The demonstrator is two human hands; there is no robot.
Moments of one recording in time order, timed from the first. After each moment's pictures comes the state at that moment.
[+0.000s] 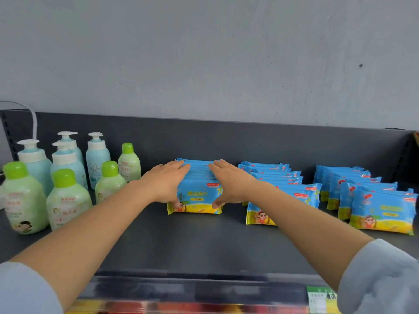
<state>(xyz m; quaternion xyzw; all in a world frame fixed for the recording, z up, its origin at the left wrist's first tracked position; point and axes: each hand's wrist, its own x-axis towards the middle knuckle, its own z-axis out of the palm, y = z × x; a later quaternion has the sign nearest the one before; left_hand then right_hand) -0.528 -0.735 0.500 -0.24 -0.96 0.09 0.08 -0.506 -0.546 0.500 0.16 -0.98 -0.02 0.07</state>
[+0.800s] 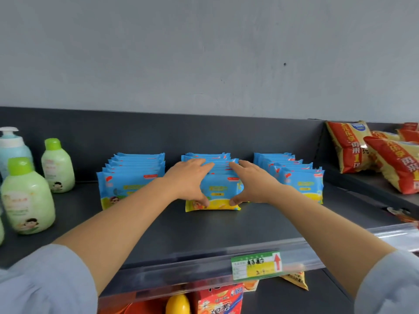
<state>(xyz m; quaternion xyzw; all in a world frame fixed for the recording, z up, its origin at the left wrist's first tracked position) -0.491 -0.573 0.490 -0.38 -0.92 0.04 0.11 -0.426 -0.392 0.483 -0.01 -1.00 0.00 0.09</state>
